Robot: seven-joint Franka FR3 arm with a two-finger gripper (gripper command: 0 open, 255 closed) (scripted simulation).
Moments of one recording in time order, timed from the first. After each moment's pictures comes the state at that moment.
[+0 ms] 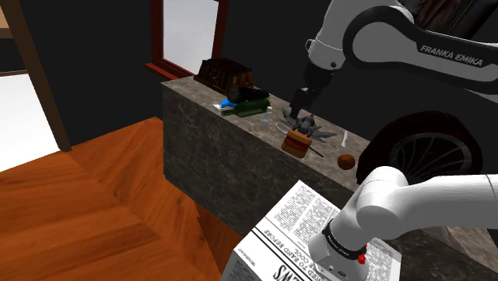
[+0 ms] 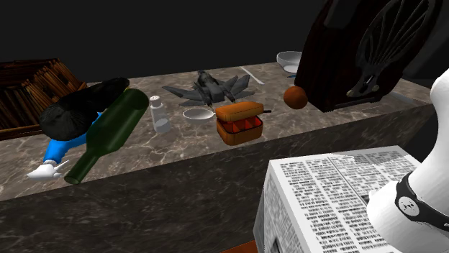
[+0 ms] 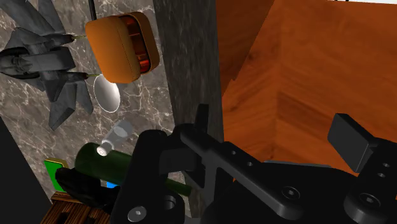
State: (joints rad) arm 0.02 -0.79 0.05 -2.39 -0.11 1.65 0.04
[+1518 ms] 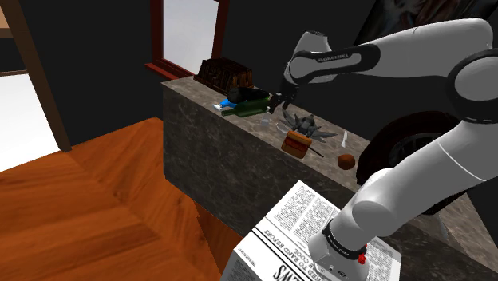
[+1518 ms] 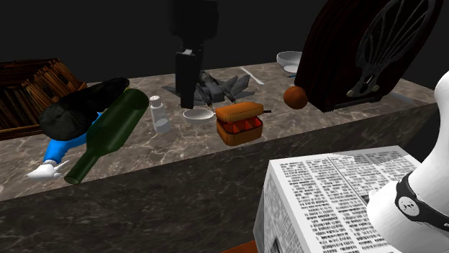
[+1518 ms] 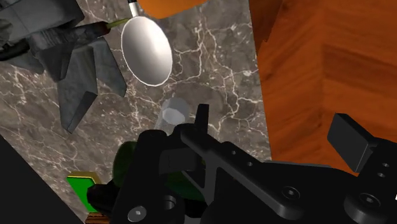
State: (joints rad) arm -0.10 -0.22 -0.26 -2.29 -0.13 2.24 -0.15
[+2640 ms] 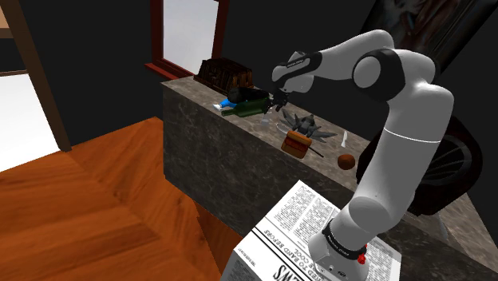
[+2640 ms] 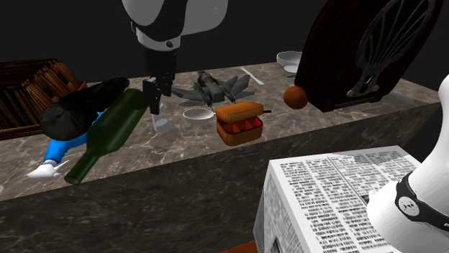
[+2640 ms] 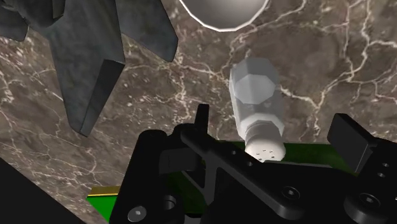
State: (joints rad) arm -0.21 0.29 -0.34 -1.95 0.19 2.43 -0.41
